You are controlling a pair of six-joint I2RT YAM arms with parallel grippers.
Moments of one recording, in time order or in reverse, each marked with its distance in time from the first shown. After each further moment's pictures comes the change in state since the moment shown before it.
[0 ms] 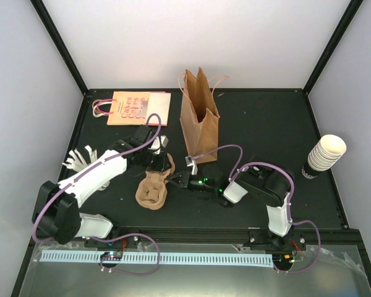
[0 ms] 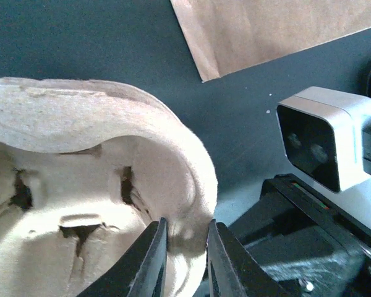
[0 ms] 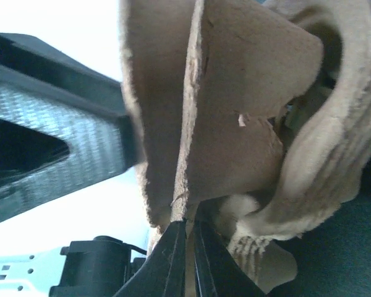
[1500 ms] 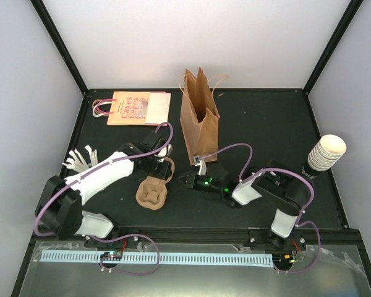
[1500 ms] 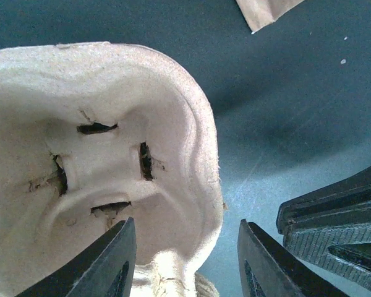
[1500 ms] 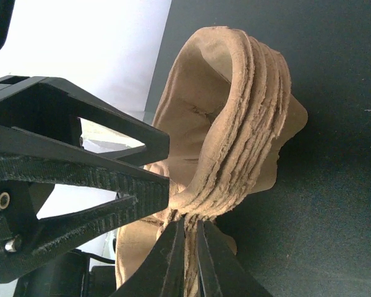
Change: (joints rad) left arm -0.089 0.034 -0.023 -0.050 -0.180 0.125; right arm -0.016 -0.182 -0.080 -0.240 0.112 -0.129
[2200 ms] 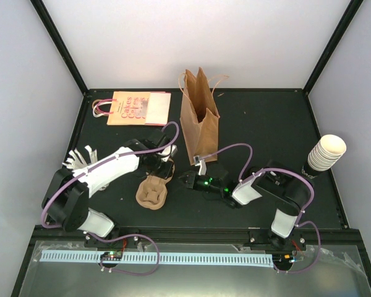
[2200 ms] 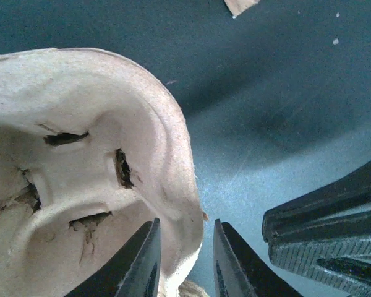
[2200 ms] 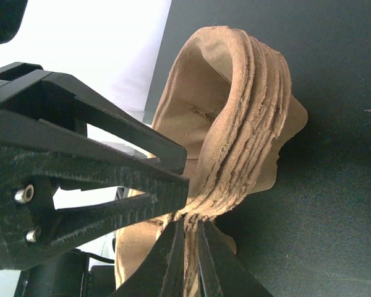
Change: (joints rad) left arm -0.013 0.089 0.064 -0.041 0.029 0.054; right arm 0.000 0.000 0.000 0.000 -0.001 -0.003
